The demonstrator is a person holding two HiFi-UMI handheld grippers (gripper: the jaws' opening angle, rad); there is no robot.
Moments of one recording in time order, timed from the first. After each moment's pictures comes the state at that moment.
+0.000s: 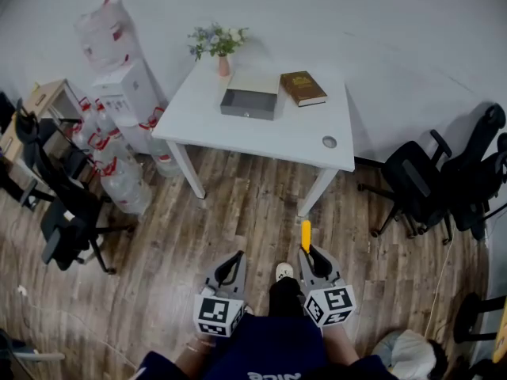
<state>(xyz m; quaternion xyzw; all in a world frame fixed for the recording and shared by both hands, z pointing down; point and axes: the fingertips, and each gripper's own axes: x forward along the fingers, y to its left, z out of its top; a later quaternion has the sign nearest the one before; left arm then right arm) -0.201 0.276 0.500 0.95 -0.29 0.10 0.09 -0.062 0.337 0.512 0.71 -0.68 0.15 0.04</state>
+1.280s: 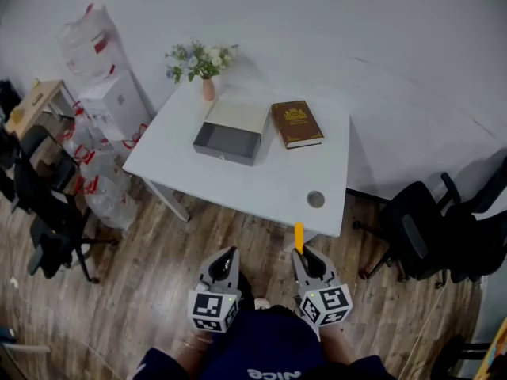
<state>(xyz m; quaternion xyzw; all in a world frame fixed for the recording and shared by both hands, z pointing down) 0.000 0.100 0.502 0.93 -0.35 0.09 0.11 0.142 0.160 0.514 0.67 -0.73 0.15 0.04</state>
